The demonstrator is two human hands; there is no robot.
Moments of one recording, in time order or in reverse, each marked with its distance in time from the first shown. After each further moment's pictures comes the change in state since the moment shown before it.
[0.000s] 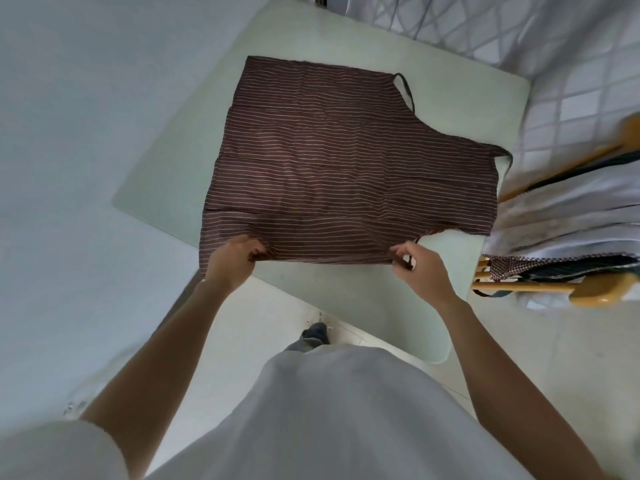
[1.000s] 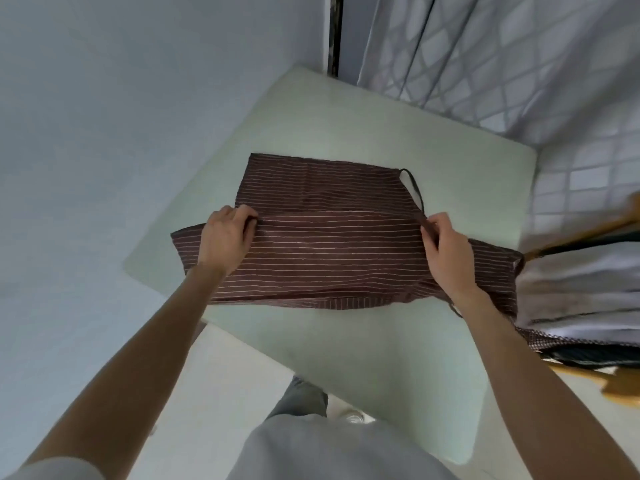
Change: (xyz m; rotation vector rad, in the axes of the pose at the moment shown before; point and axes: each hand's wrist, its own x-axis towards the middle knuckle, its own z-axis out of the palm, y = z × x) left_hand 0.117 -0.012 -0.099 0.103 0.466 0.144; right_hand 0.131 -0.056 -0.062 -0.226 0.319 -0.092
